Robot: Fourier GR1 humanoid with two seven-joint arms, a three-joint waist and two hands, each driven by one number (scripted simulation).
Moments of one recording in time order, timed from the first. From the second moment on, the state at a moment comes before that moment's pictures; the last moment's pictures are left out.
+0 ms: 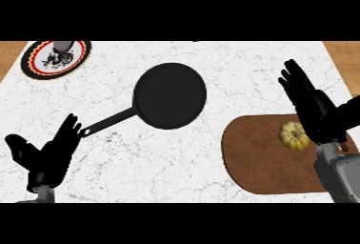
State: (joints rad) left arm 0.03 0.25 0.03 -1.46 0.31 0.10 0.20; right arm -0.28 -0.42 0.15 -1.54 -0.35 -0.14 0.15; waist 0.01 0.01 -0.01
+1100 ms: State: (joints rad) left arm -0.09 0.44 0.04 -1.33 0.04 0.15 0.24; right arm -0.18 -0.66 0.17 -1.67 0.10 -0.17 -0.07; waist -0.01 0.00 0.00
